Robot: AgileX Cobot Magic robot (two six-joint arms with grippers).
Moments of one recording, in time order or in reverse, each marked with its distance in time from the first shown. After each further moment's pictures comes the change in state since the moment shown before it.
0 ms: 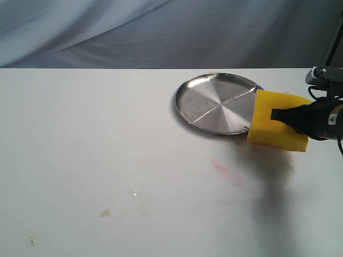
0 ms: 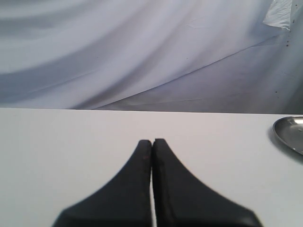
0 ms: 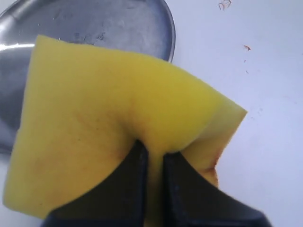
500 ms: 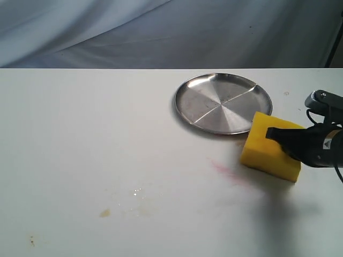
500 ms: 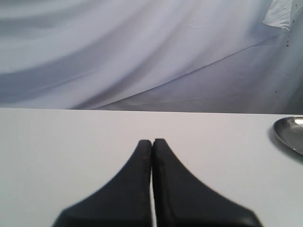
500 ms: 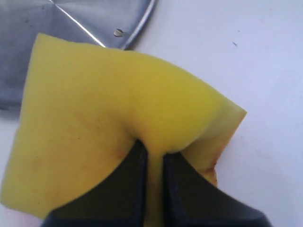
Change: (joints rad) left arm 0.000 0.000 0.000 0.000 0.000 0.000; right arm 0.060 -0.010 0.122 0.121 0.006 0.109
